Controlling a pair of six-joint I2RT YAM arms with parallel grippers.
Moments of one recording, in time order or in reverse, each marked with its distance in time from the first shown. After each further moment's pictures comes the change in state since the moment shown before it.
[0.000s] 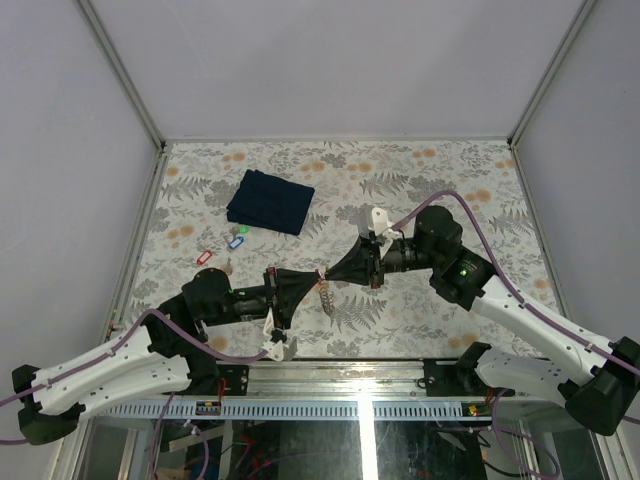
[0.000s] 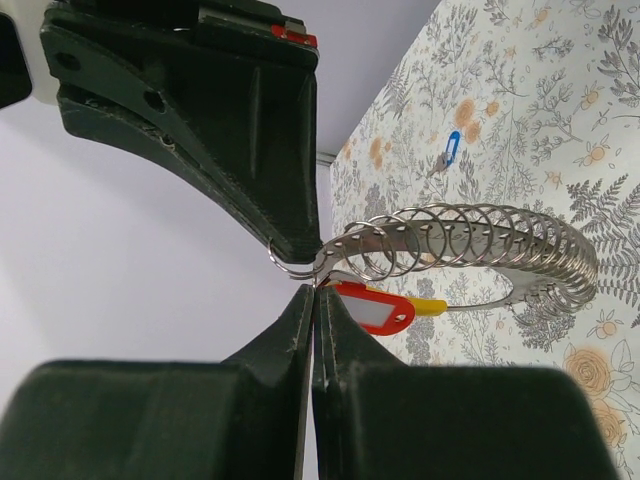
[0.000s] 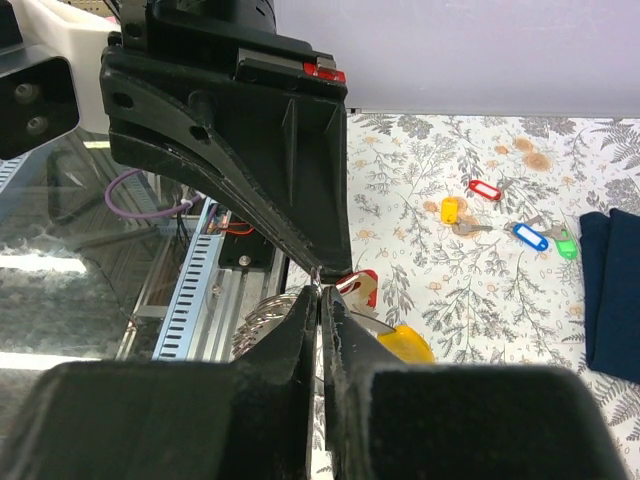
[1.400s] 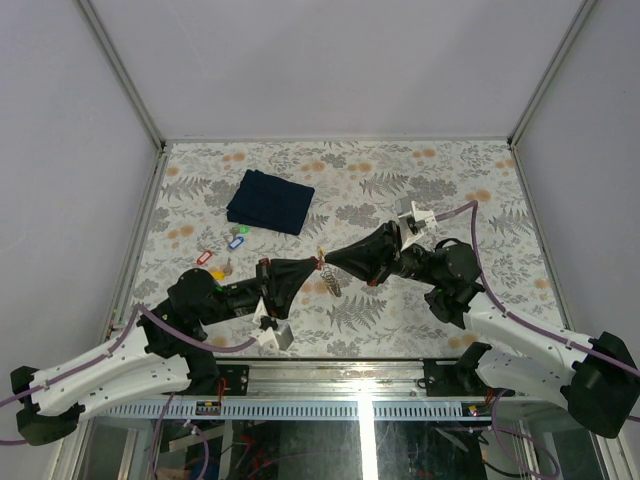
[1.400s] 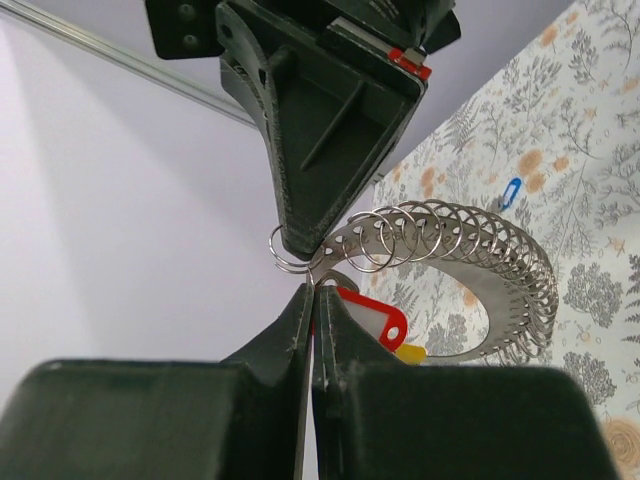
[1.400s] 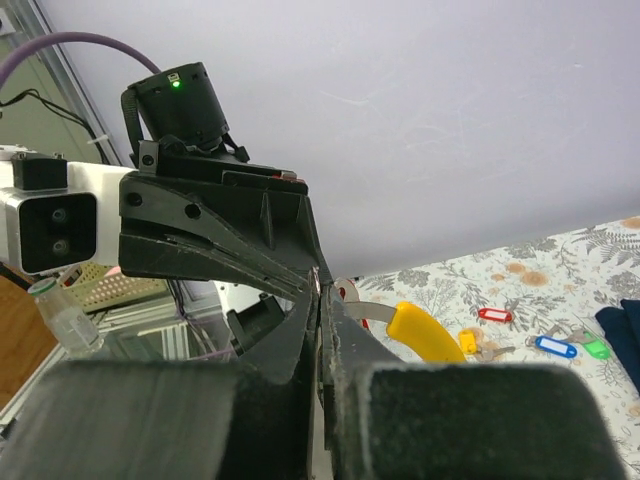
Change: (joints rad) left arm 0.000 -0.010 0.009 0.155 -0.058 -0.148; right arm 0.009 -0.025 -0.309 0.849 0.263 0.587
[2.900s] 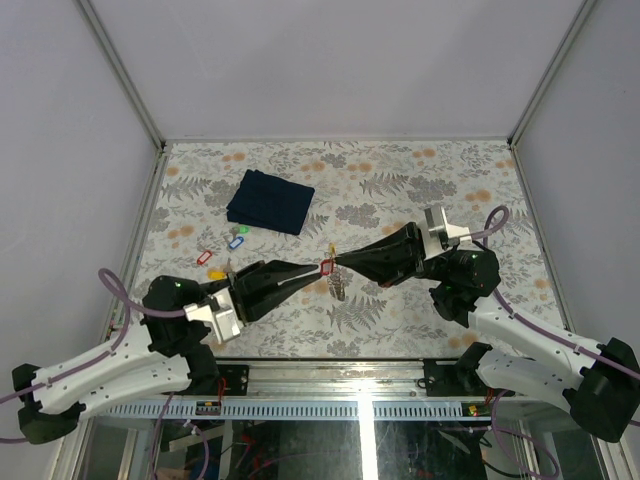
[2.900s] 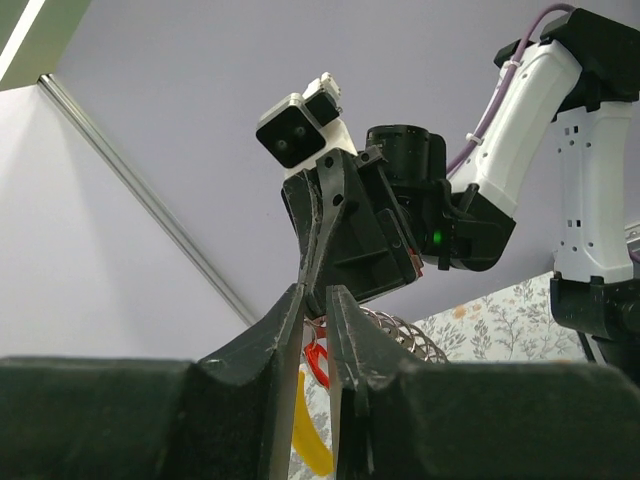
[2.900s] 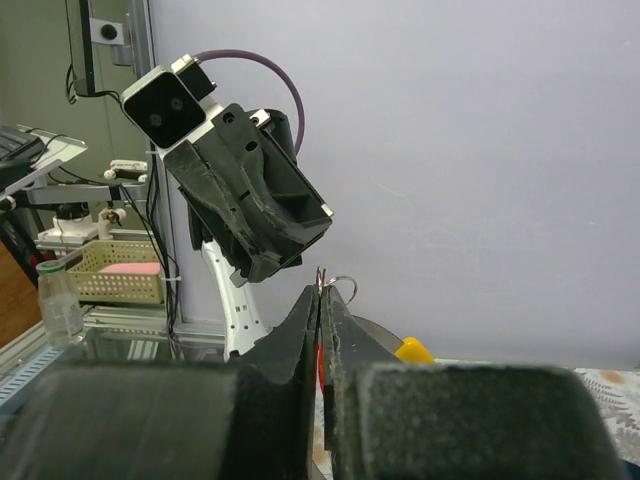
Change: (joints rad) left arm 0.000 0.023 0.005 0.452 0.192 -0.599; right arm -0.004 -0.027 0.043 0.221 -0.115 -0.026
